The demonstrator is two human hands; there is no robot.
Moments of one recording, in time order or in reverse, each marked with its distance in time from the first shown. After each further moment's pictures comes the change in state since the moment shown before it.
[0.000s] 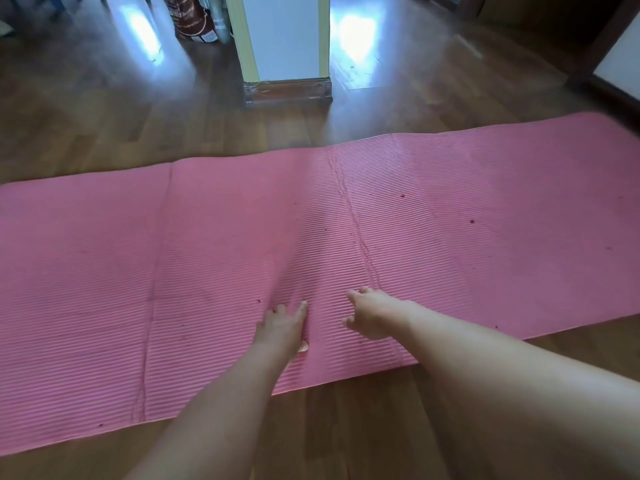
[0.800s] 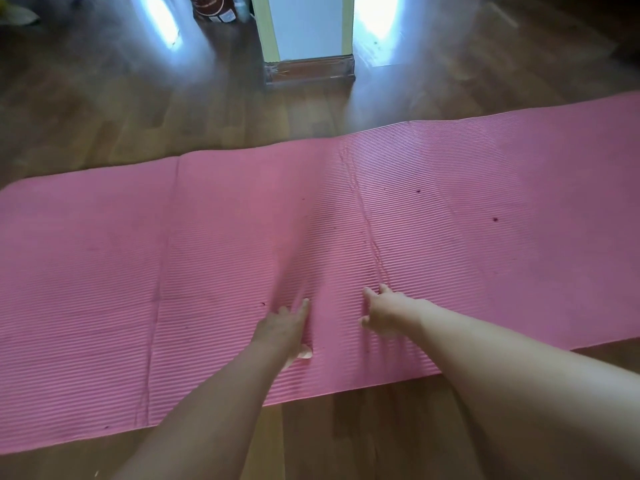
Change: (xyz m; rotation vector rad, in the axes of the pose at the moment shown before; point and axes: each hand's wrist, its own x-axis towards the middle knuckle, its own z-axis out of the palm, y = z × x) left_hand -0.027 -0.039 0.007 0.019 -0.046 0.006; right_hand 0.002 -0.024 0.019 -0.044 -0.110 0.071
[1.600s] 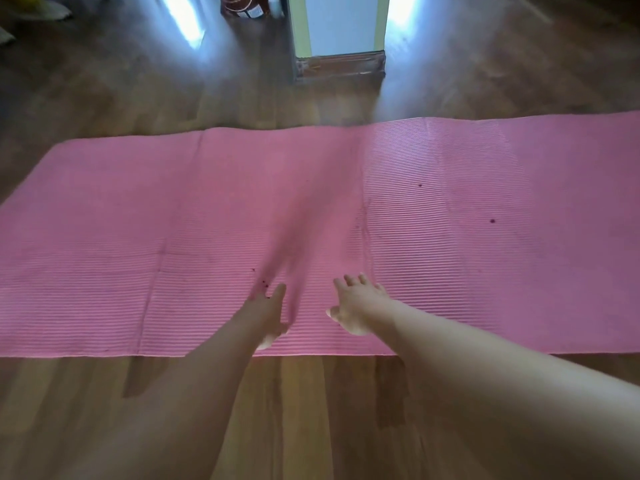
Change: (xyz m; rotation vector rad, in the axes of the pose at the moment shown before) left_hand -0.016 -0.100 -0.012 -0.141 0.020 -0.105; right_hand -0.010 -0.104 0.010 0.018 0.161 -0.209
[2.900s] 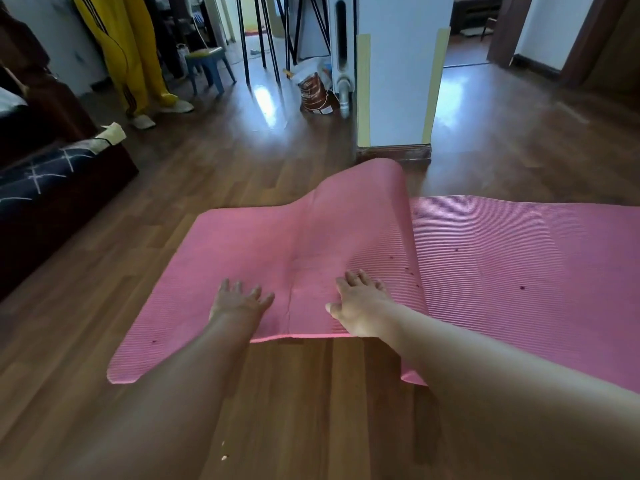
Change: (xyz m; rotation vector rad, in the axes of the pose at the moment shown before) left_hand -0.127 -0.063 -0.112 0.667 0.129 -0.206; right_hand -0.066 -0.090 -0.070 -0.101 0.223 -0.198
